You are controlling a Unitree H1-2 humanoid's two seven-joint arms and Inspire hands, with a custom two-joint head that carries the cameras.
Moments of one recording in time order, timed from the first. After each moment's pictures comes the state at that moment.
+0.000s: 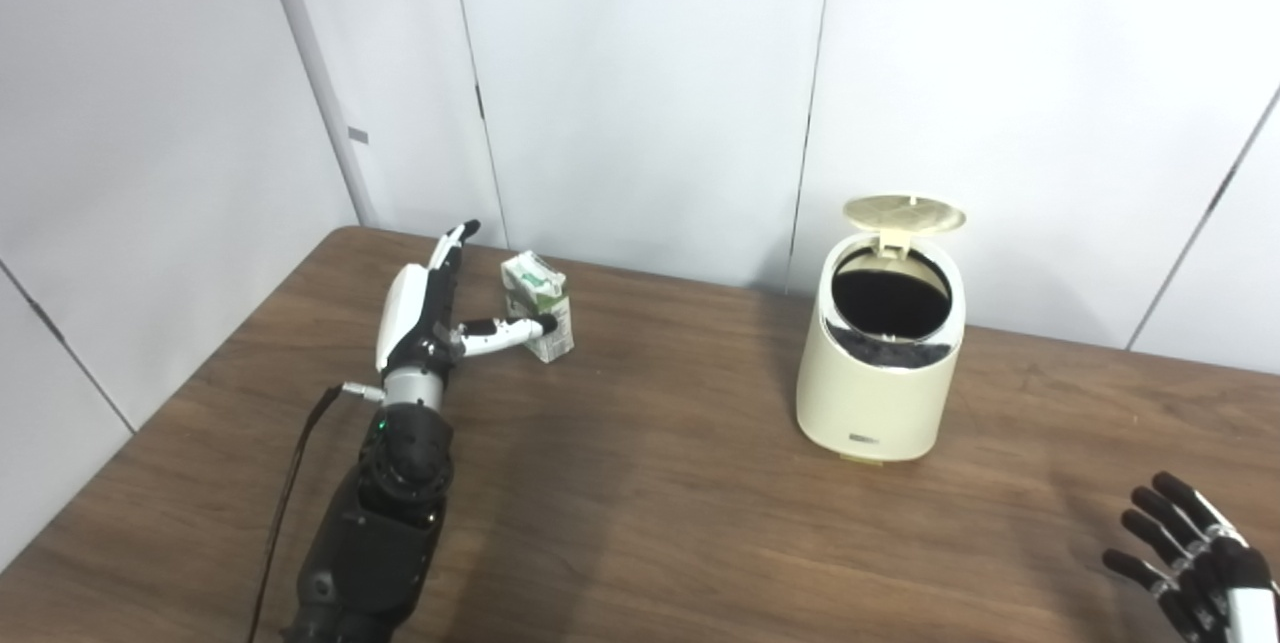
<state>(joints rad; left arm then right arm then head) -0.36 0.34 0.15 0.22 0.39 0.18 0.20 0.07 -0.11 -0.11 -0.31 0.11 0.19 0.05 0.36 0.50</state>
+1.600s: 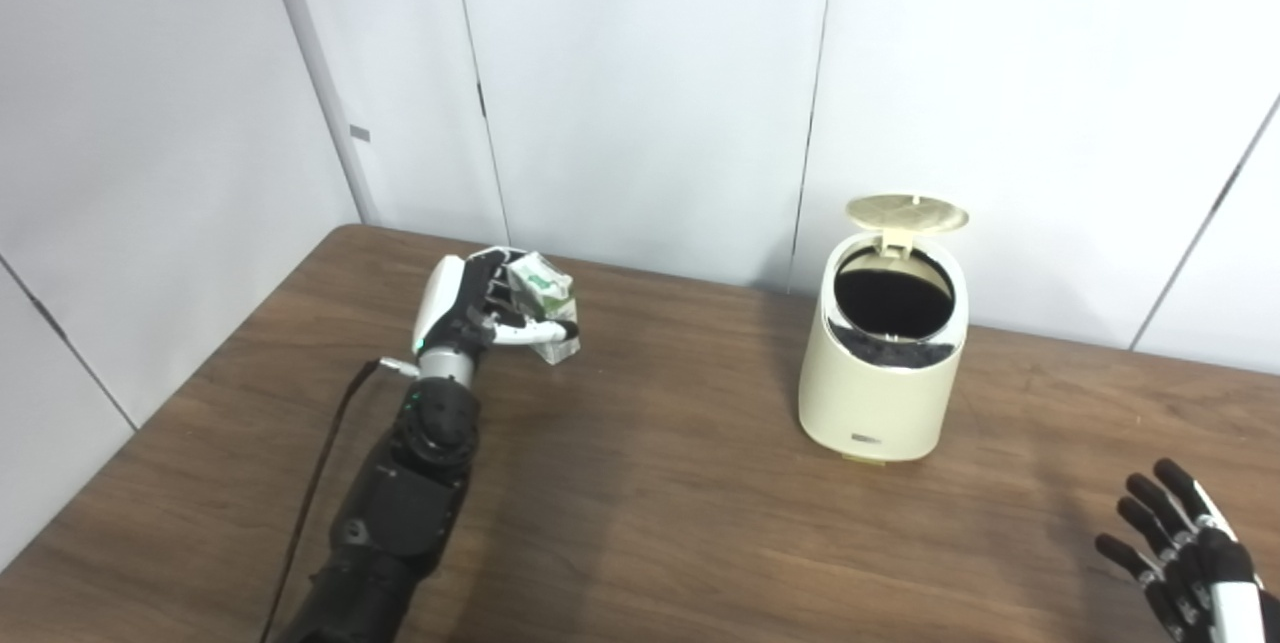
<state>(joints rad) -0.47 0.32 0.09 0.43 0.31 0.10 0.23 0.09 -0.10 -0.07 -0.39 0.09 0.22 0.06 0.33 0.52</state>
